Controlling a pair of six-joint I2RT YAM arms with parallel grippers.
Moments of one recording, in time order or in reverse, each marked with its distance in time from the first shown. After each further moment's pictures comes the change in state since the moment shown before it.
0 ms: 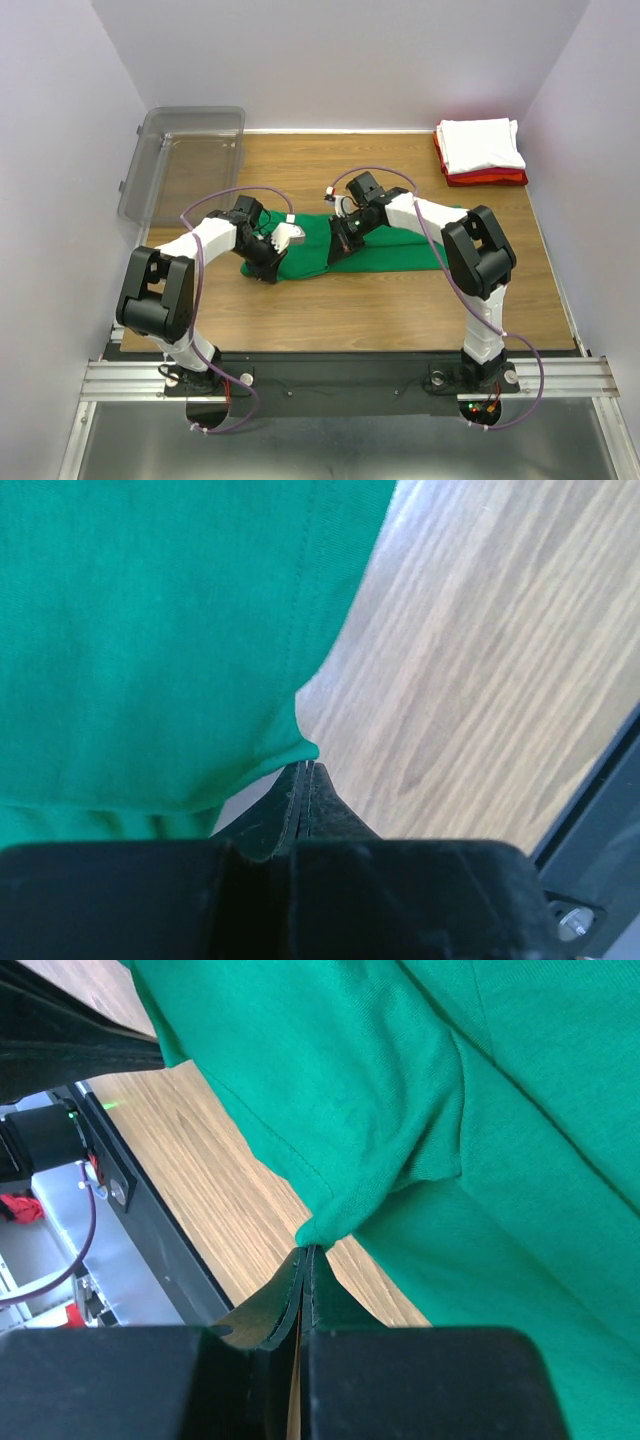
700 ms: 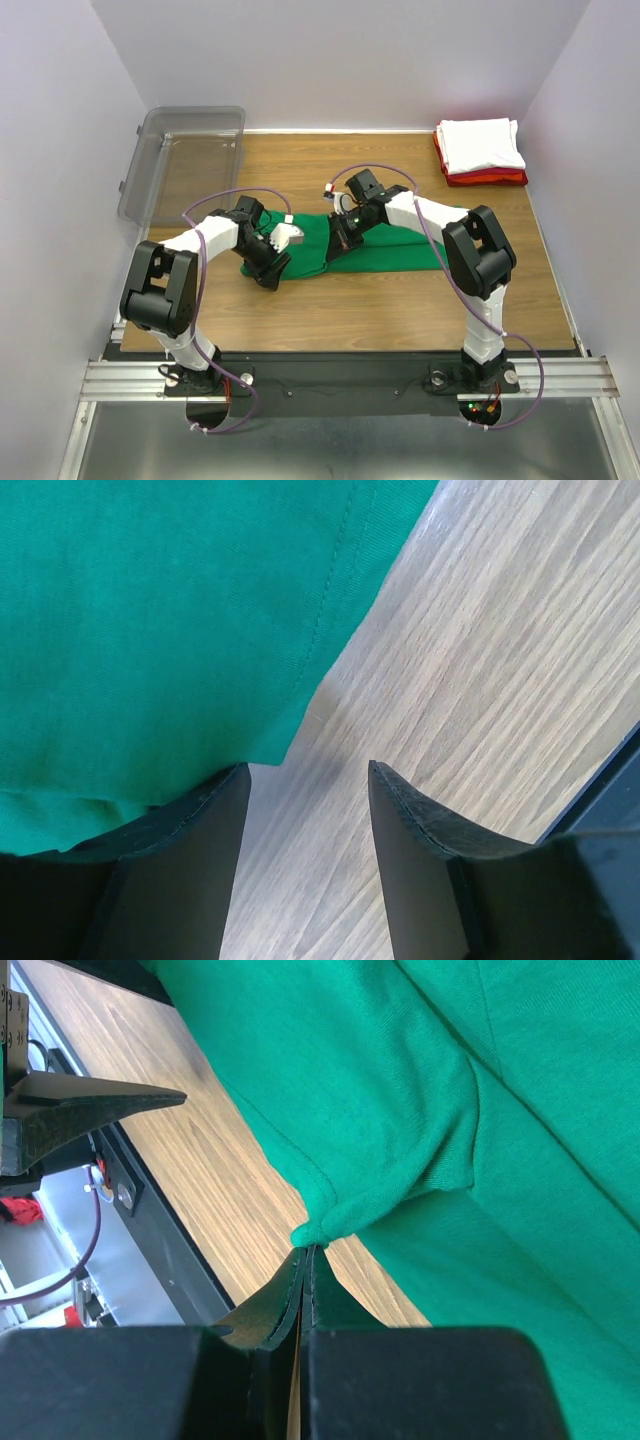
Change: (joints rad) left arm 0.006 0.033 0.012 -0.016 -0.051 -0.052; right arm 0.000 0.000 0.020 0.003 -0.006 0.000
